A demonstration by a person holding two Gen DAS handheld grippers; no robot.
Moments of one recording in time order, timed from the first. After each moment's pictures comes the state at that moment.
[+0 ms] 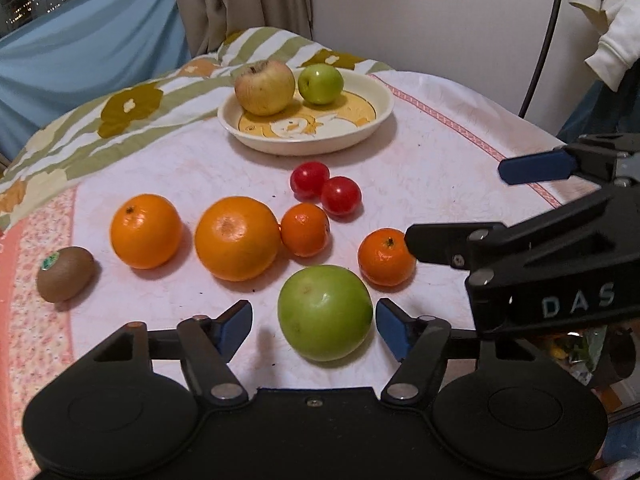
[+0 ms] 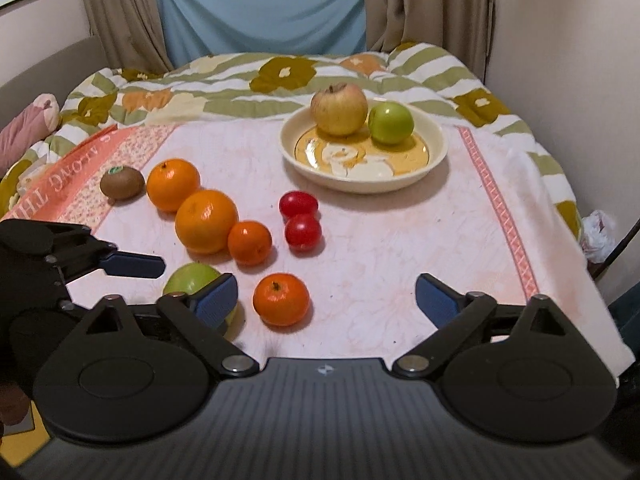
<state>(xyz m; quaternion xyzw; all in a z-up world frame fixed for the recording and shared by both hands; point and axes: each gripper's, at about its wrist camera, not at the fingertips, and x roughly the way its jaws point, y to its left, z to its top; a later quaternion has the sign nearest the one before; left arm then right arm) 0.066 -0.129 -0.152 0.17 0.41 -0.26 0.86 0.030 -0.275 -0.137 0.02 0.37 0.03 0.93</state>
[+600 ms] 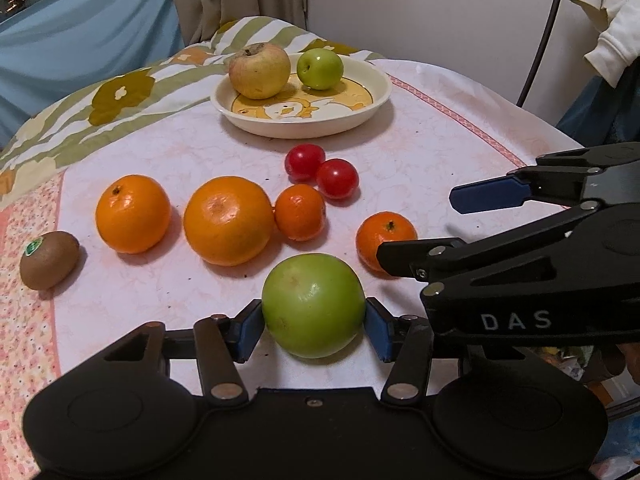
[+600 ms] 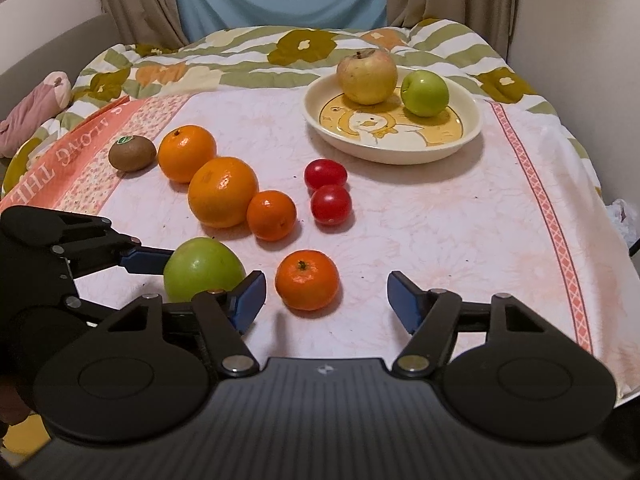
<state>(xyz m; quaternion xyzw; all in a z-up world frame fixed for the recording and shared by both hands) 0.066 -0.124 -0.159 0.16 0.42 -0.26 0.85 0.047 -0.259 -0.158 0.02 0.41 0.05 0.91</state>
